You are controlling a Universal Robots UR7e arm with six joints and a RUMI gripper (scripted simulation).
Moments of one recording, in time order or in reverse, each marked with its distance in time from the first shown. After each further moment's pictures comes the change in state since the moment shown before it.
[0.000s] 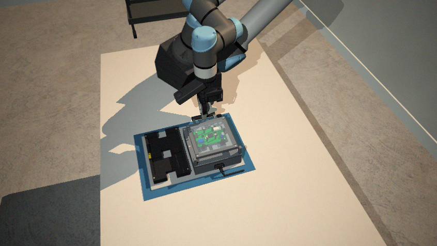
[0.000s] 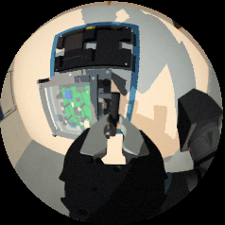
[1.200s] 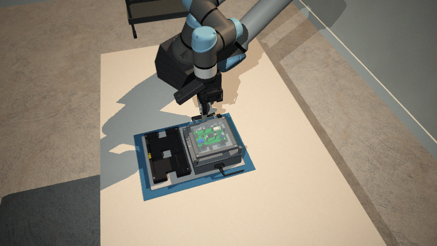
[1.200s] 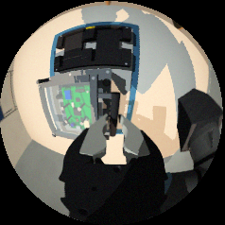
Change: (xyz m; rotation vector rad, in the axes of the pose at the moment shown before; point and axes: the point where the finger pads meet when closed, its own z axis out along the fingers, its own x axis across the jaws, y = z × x) arm 0.000 0.000 0.001 0.000 0.000 0.000
